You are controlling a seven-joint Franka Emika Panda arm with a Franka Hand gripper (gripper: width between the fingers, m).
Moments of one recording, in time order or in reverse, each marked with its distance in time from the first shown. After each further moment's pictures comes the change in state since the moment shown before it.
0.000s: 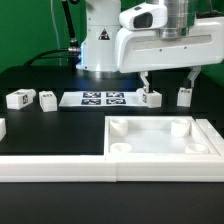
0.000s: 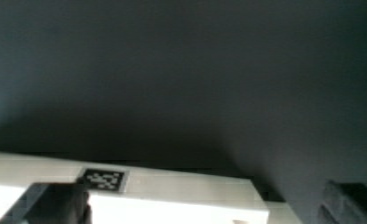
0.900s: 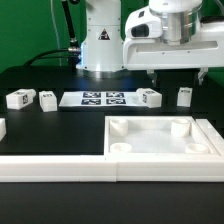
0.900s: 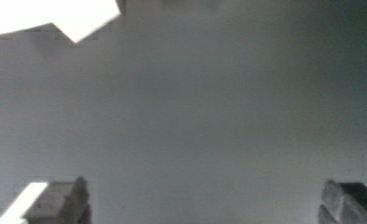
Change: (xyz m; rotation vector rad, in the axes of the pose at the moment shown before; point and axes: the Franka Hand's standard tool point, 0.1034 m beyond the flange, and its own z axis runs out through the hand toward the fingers) arm -0.032 -0.024 0.005 0.107 -0.341 0.317
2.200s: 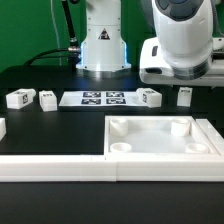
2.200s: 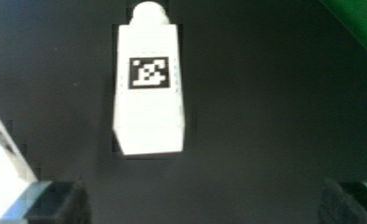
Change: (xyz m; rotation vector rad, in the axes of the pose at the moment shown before) arm -0.039 -0.027 0.051 0.046 -0.408 0.098
